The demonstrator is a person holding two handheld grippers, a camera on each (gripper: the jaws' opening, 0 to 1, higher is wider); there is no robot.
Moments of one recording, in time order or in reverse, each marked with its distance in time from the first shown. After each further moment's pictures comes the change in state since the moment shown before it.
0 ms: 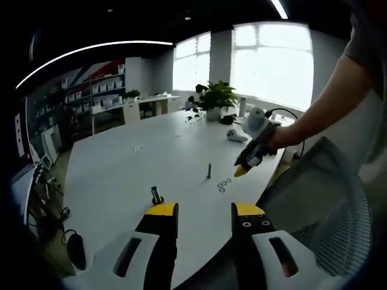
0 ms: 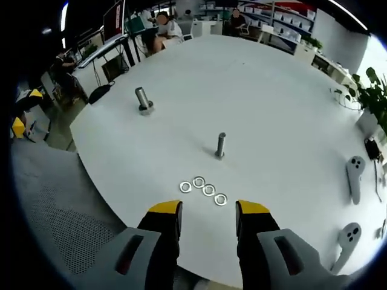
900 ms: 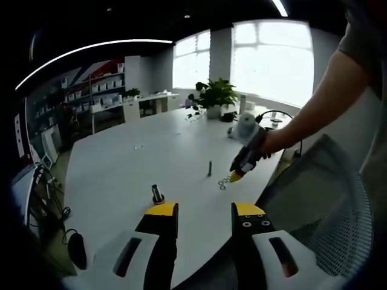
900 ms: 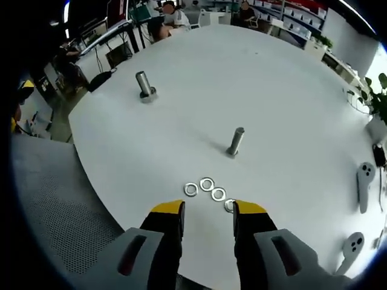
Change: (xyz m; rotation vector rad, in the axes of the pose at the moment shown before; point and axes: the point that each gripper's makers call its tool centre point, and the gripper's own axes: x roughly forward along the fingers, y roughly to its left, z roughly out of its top) left arm 0.001 0.000 -0.003 0.004 0.016 0.001; right arm 0.032 0.018 -0.002 -0.058 0.080 0.044
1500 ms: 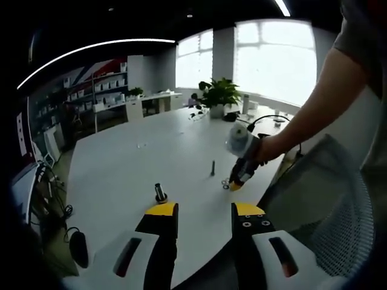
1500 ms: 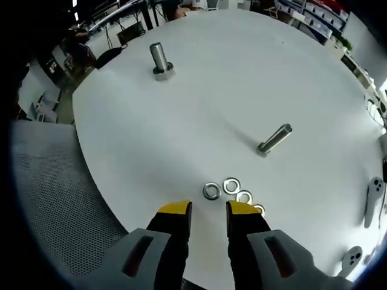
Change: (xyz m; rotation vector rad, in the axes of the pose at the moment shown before) left arm -0.001 0.004 -0.002 -0.003 0.005 0.025; right arm 0.026 0.019 -0.011 -0.087 0.123 0.045
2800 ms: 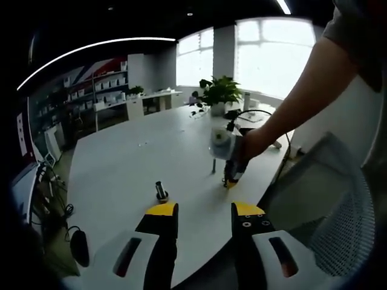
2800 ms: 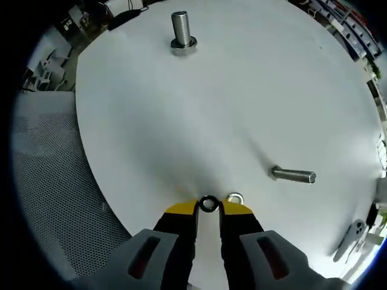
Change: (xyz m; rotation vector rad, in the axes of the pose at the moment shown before) left arm 0.002 0.001 -0.003 0.002 0.019 0.004; right arm 0.007 0.000 0.012 -0.245 0.234 0.008
